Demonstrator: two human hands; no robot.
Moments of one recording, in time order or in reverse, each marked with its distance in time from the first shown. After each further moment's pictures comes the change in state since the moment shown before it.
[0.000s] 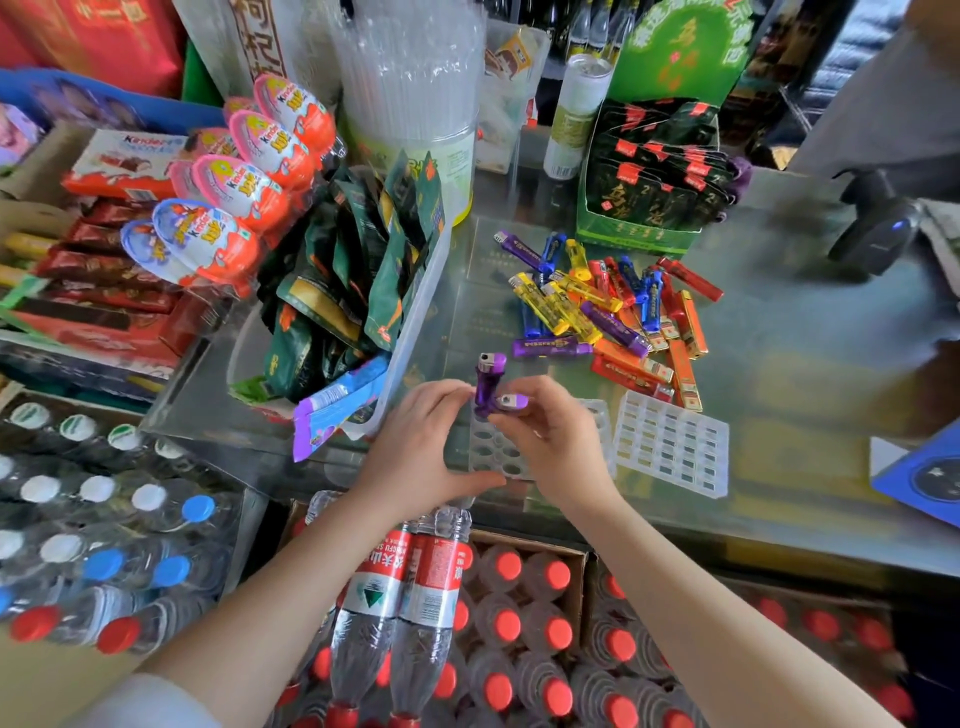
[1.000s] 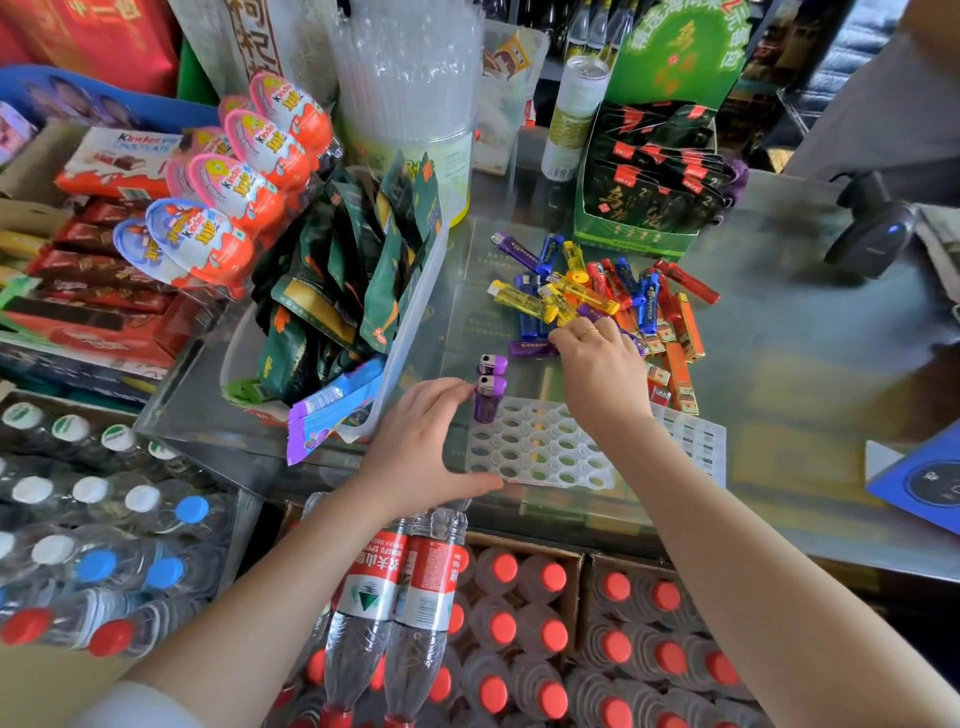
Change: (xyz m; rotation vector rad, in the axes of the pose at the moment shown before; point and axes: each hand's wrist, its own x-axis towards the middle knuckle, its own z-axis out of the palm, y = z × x) left_hand 0.005 0.001 -0.004 -0.004 -0.085 -0.034; right_hand 0.061 0.020 -0.042 -1.133 -0.043 -0.096
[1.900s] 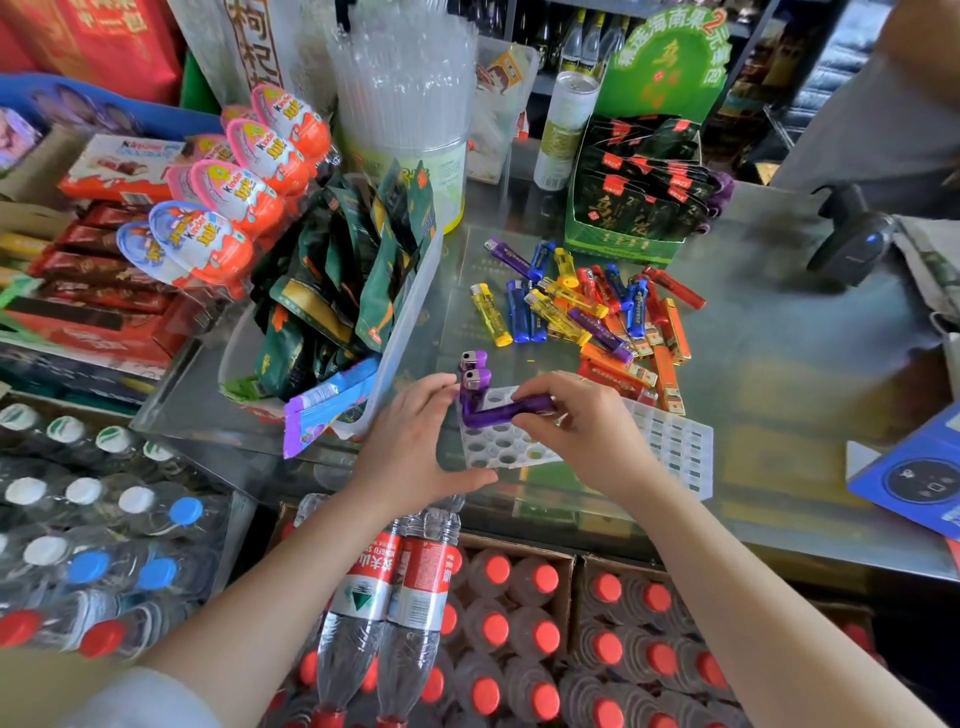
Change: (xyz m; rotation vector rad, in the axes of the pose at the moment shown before) left_hand -0.002 0.004 0.002 0.060 0.052 -0.025; right_hand -0.052 -0.015 -0.034 0.825 -0.100 -0.067
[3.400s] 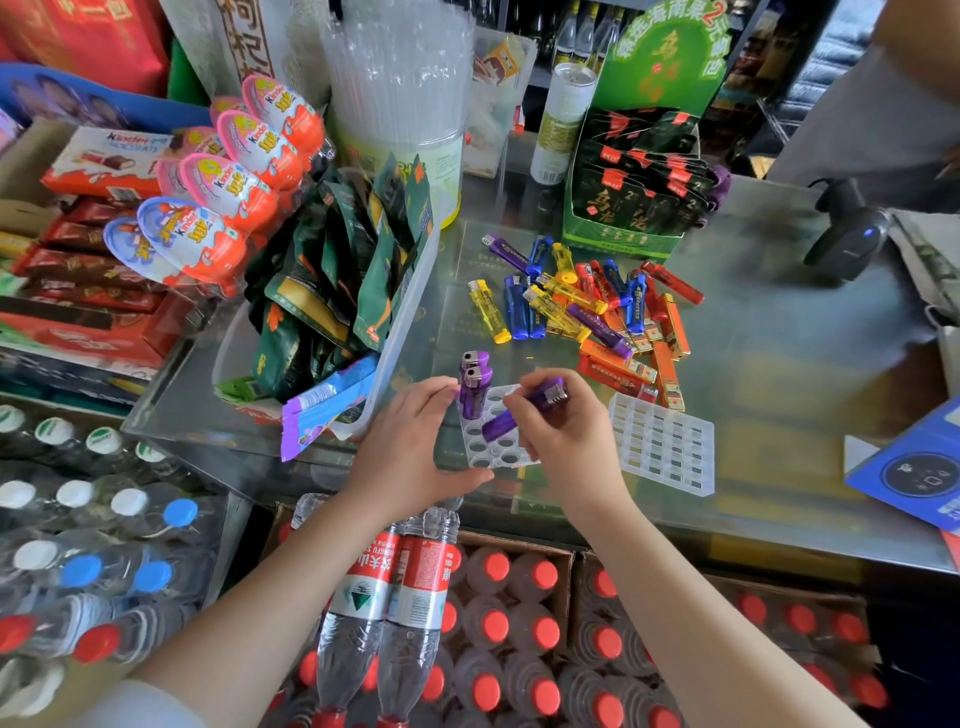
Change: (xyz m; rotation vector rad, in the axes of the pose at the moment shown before) left_hand -0.003 -0.006 0.008 -0.020 0.053 0.030; right_hand -0.006 -0.016 0.033 0.553 0.304 0.318
